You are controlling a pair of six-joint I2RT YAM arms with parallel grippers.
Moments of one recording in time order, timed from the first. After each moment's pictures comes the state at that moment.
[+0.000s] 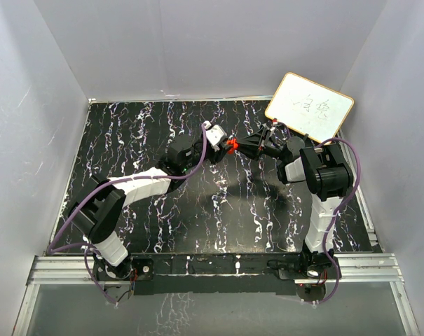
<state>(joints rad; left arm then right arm) -0.70 1.66 0.93 0.69 0.30 0.19 0.13 2.05 0.84 1.52 -1.04 1.94</state>
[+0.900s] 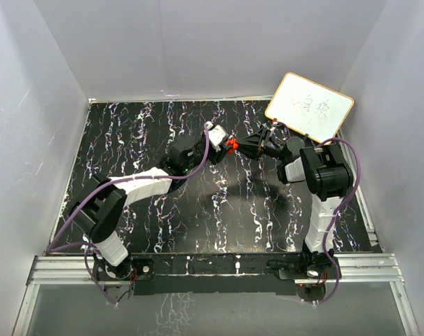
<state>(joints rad) -0.71 1.66 0.94 0.66 0.26 0.20 0.13 2.05 0.84 1.52 -1.04 1.93</state>
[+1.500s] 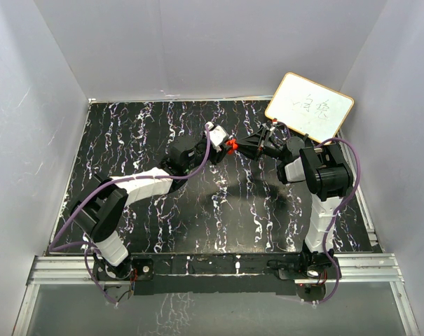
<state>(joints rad) -0.71 1.67 0.94 0.66 0.25 0.20 0.13 2.05 0.84 1.52 -1.04 1.92</state>
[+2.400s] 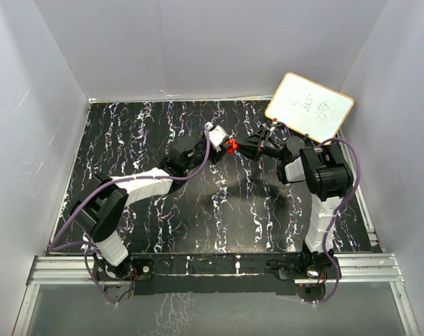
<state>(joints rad) -0.71 1.67 0.94 0.68 0.25 0.21 0.13 2.05 0.84 1.52 -1.04 1.92</state>
